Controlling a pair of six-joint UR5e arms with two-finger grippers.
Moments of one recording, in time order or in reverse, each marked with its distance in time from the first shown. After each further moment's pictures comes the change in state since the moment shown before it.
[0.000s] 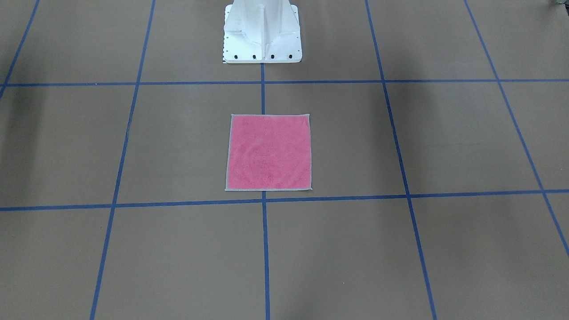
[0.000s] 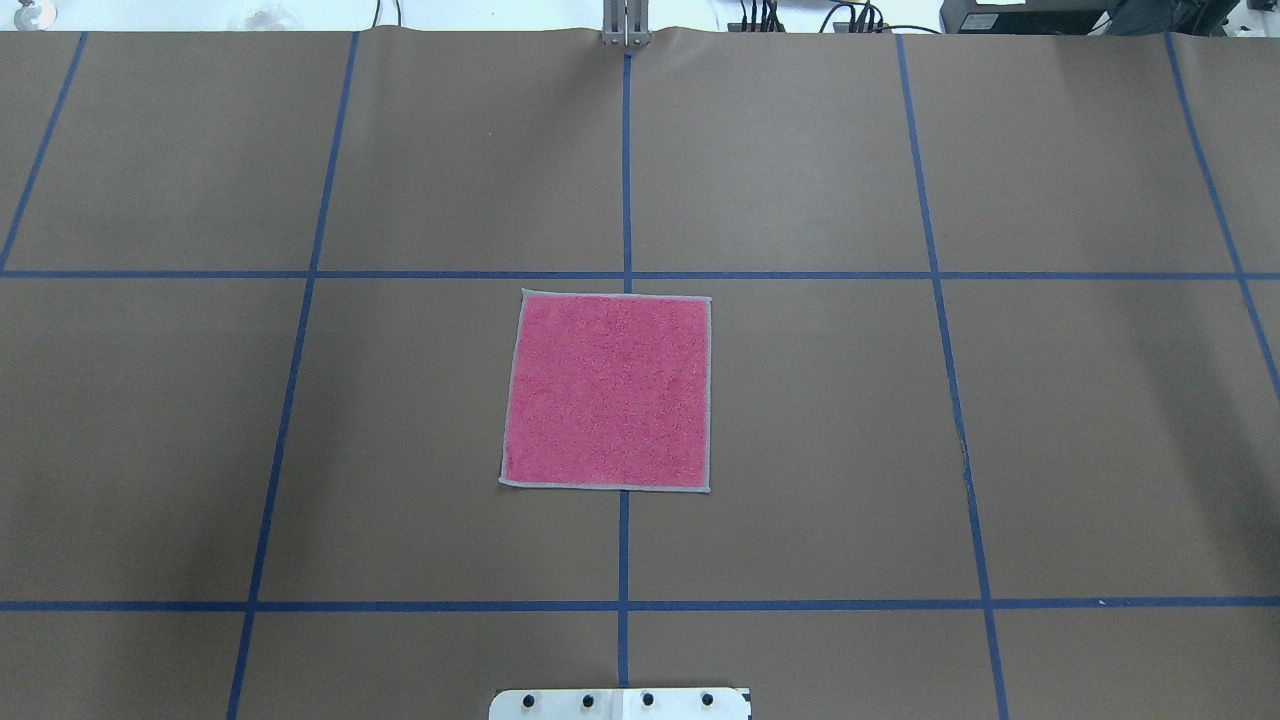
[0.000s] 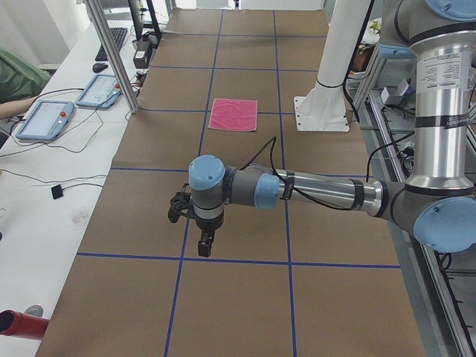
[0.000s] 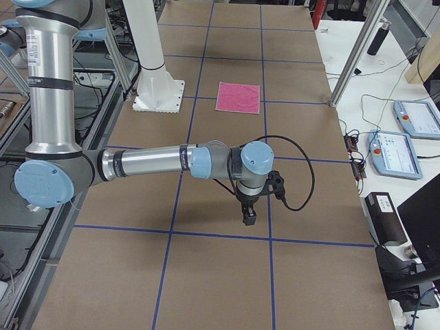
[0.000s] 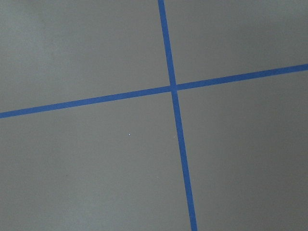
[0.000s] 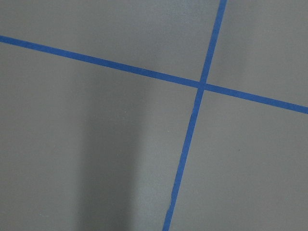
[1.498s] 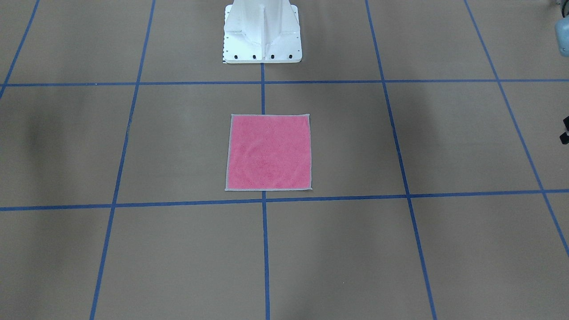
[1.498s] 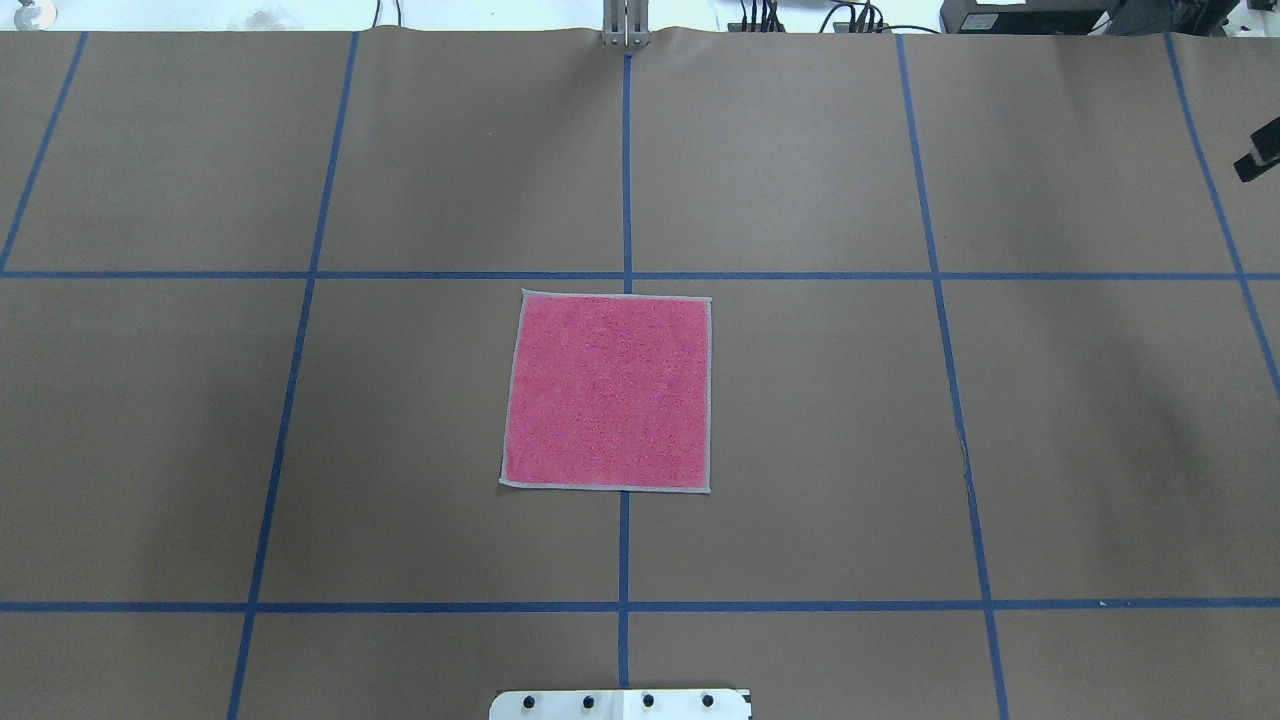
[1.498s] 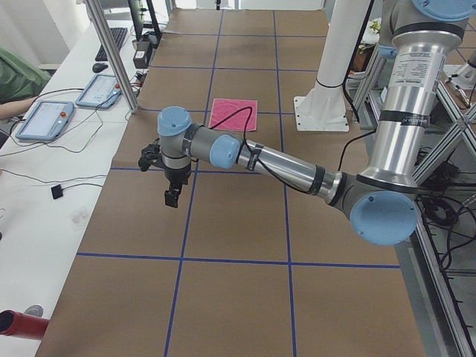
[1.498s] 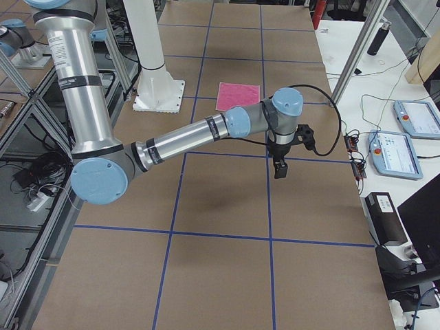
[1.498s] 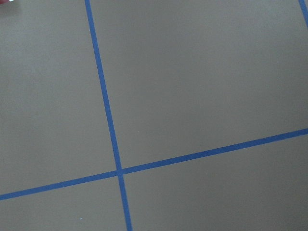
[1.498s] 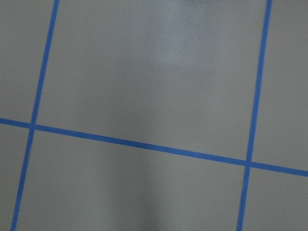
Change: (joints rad) left arm 0.142 -0.261 0.020 0.001 -0.002 -0.256; right arm -0.167 0.267 0.019 0.001 -0.052 0.329
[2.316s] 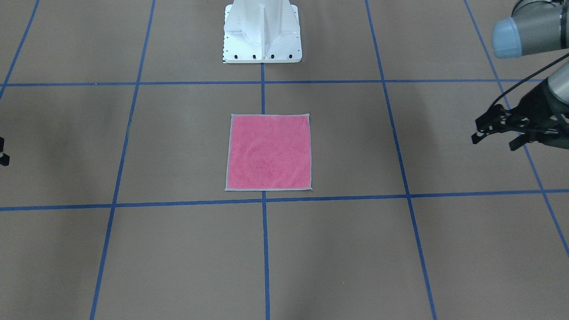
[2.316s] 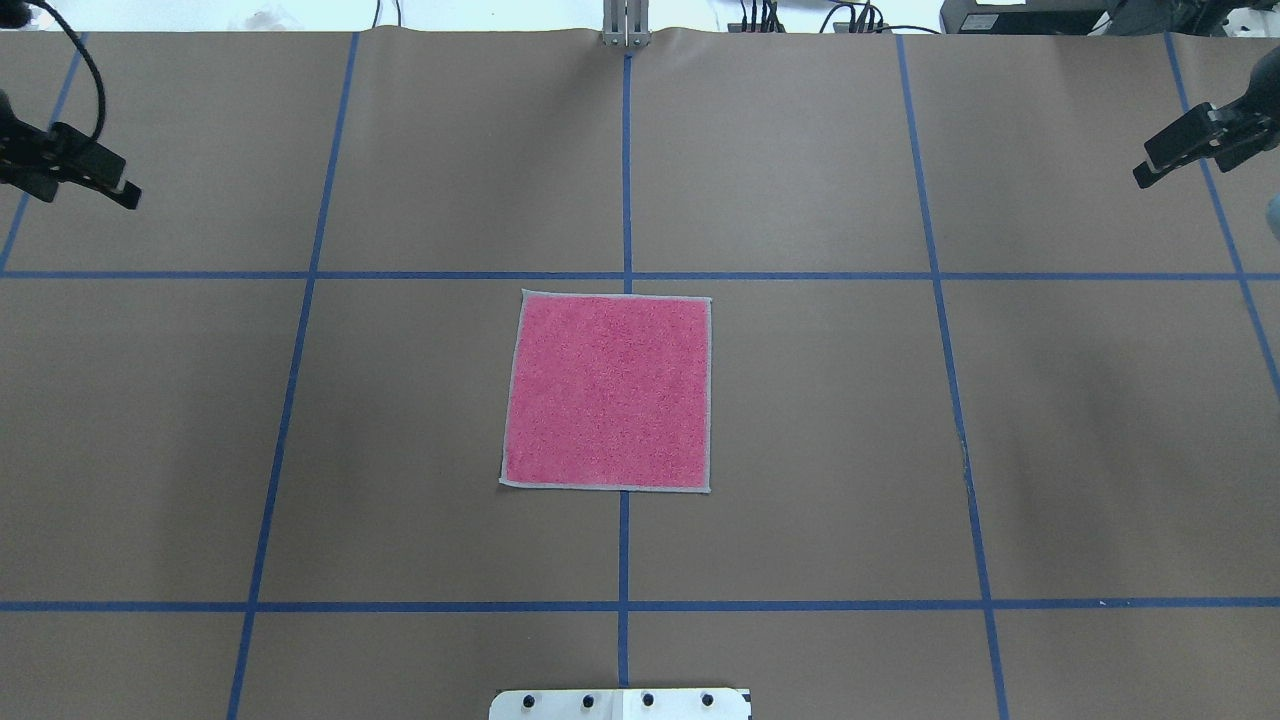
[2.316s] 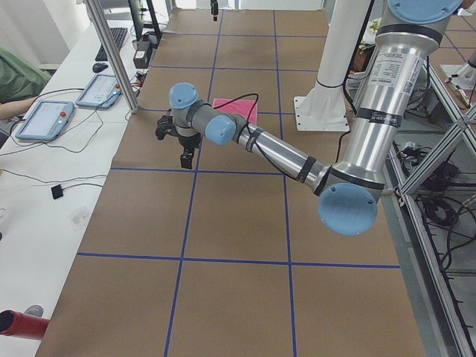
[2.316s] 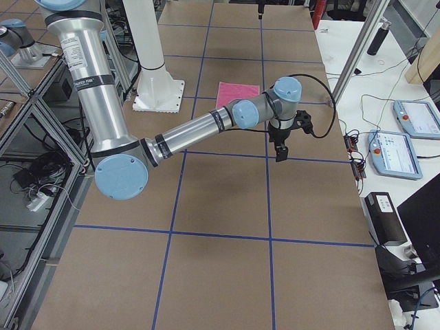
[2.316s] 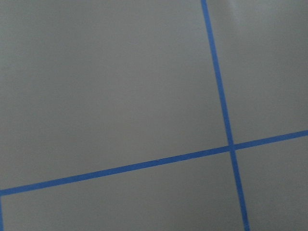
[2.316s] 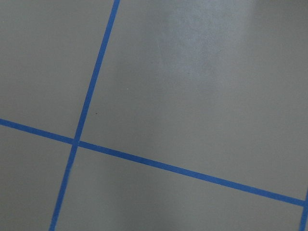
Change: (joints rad) left arm 0.235 -0.066 -0.071 -0.101 -0.084 -0.346; right arm -0.100 0.030 0.001 0.097 0.023 0.151
